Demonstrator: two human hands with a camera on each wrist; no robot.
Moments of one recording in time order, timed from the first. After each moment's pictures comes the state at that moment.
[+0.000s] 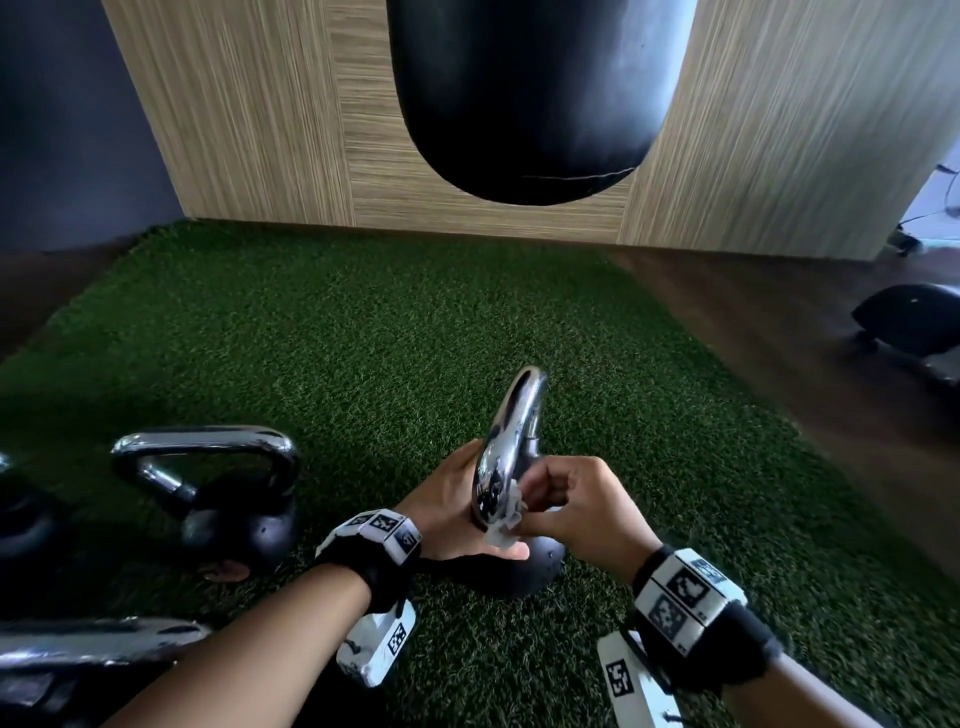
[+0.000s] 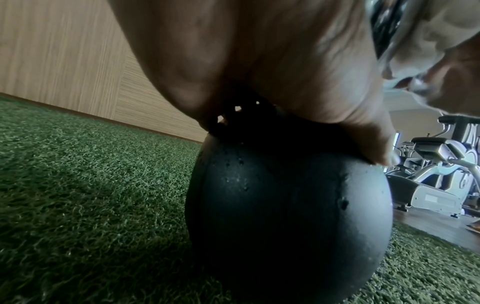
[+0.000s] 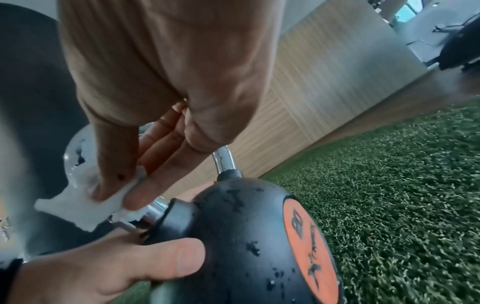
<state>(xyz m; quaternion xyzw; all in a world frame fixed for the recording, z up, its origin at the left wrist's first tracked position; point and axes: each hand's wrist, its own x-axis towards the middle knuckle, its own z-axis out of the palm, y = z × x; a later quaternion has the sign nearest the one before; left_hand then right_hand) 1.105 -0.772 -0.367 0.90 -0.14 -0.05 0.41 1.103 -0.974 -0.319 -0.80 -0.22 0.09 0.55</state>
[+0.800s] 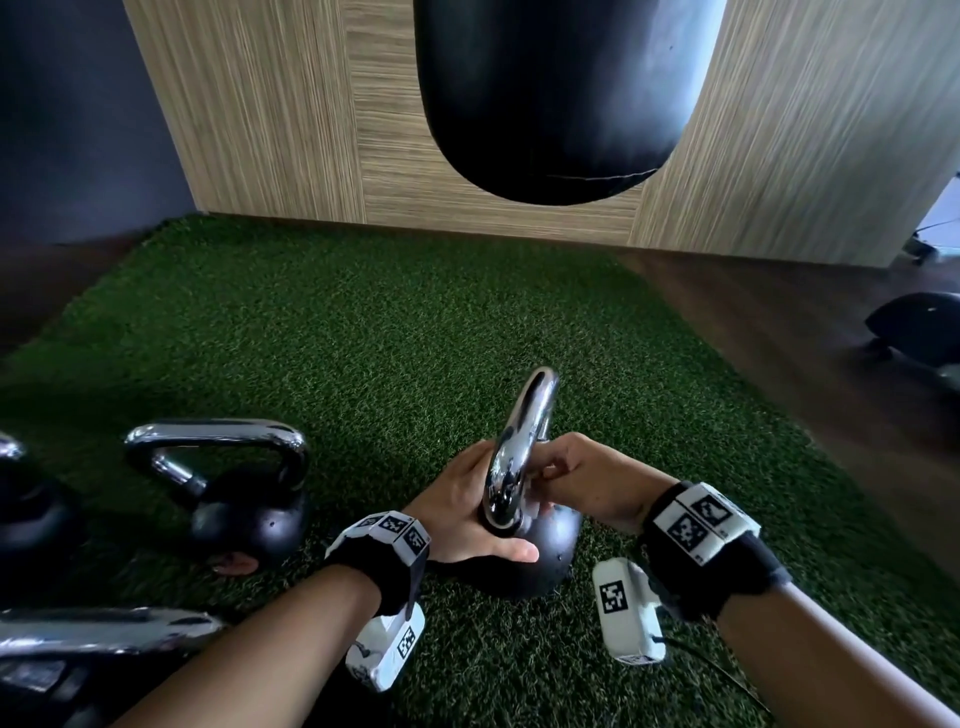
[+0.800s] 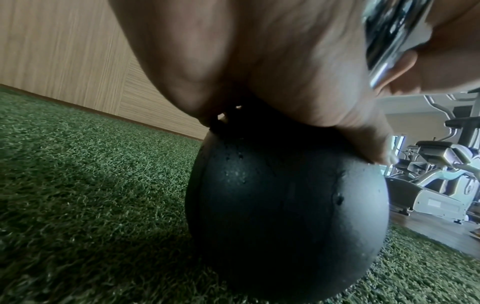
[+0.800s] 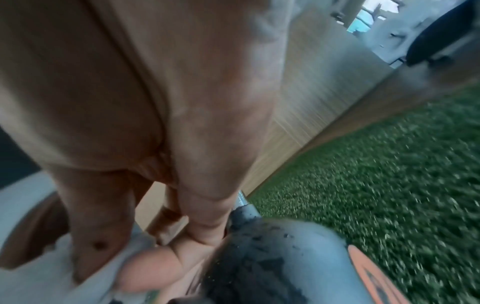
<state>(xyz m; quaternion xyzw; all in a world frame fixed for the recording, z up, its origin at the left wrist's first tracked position) 1.117 -0.766 -0.386 0.90 -0.20 -0.01 0.40 1.132 -0.962 -0.289 -0.76 -0.29 0.28 0.51</state>
